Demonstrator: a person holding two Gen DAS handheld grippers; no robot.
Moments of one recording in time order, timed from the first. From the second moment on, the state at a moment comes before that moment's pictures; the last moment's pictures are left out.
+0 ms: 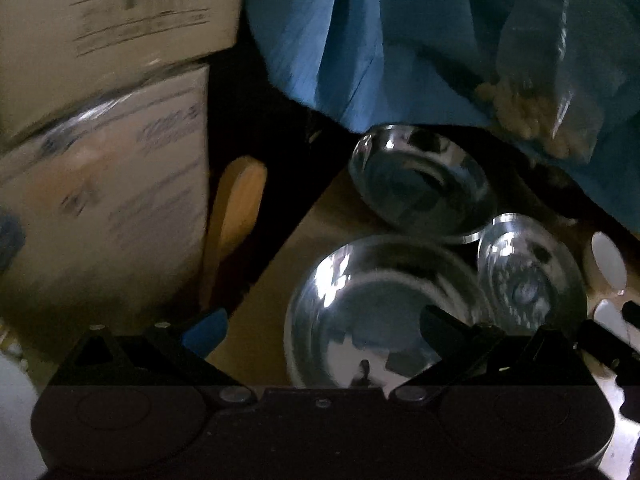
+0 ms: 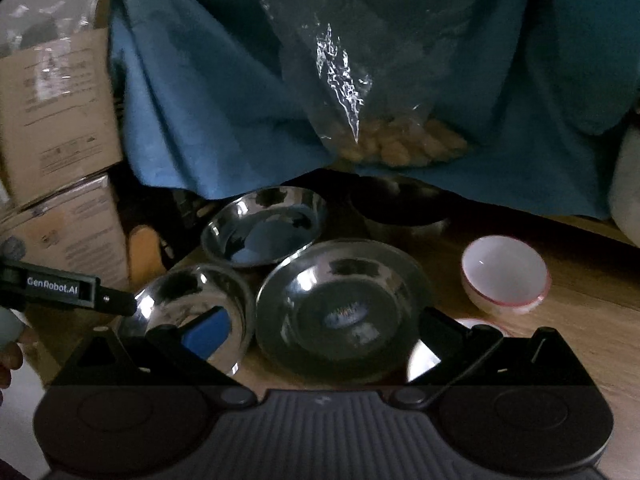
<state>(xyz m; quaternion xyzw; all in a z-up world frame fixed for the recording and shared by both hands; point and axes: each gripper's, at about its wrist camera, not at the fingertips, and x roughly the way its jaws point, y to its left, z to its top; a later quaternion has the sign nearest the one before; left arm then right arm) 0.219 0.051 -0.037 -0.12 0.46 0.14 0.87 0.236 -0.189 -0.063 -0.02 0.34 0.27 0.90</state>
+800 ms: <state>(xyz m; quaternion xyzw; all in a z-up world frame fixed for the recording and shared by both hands) 0.335 0.073 -0.075 -0.09 0.46 0.05 0.88 0.322 -0.130 -0.072 0.08 0.42 0.20 0.88</state>
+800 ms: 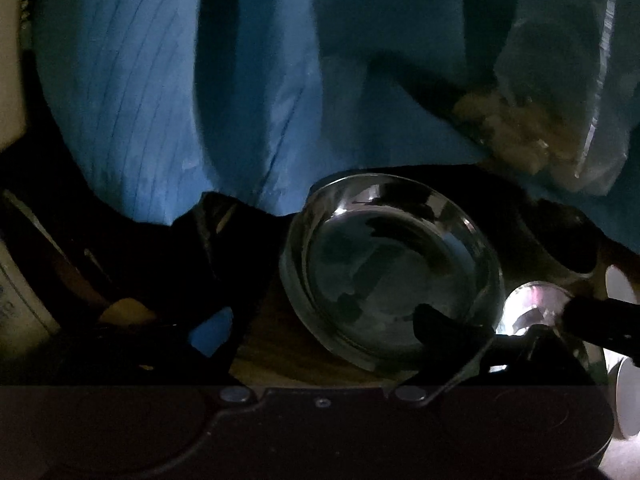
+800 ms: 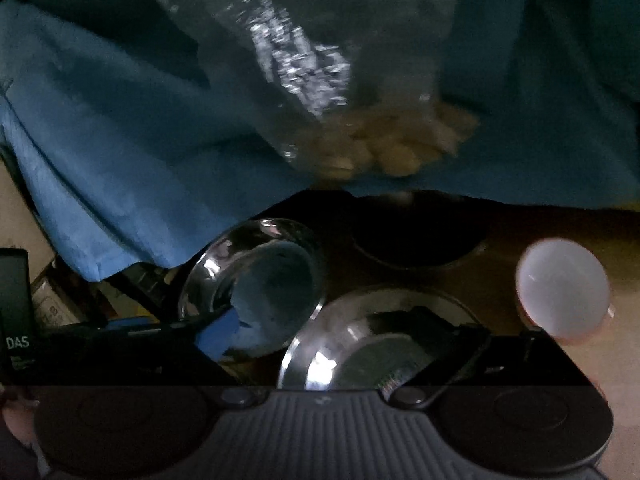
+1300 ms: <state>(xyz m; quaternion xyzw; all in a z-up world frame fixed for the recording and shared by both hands) 0.343 0.085 -0.085 -0.14 0.47 0.06 0.87 0.367 -0.089 -0.102 0.04 0.44 0.23 0.87</state>
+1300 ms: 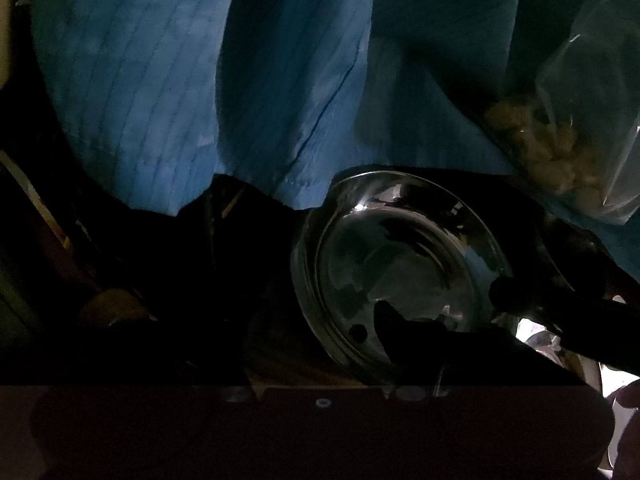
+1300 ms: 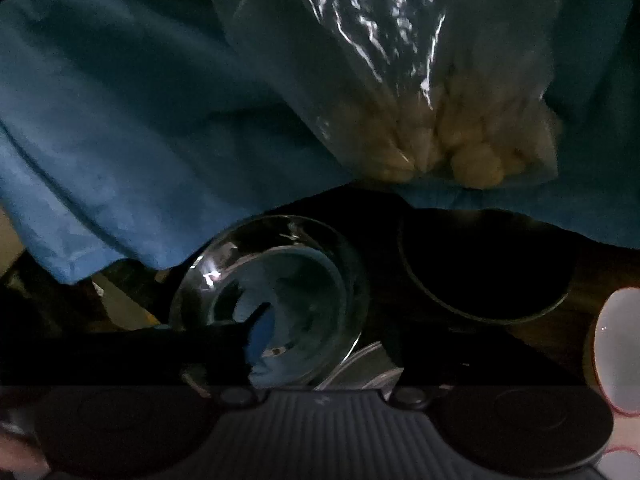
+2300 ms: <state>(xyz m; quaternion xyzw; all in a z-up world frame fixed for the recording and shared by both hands) 0.318 0.089 -0.066 -0.17 0.44 0.04 0.88 0.365 -0.096 -0.100 0.04 0.42 0.24 0.87</state>
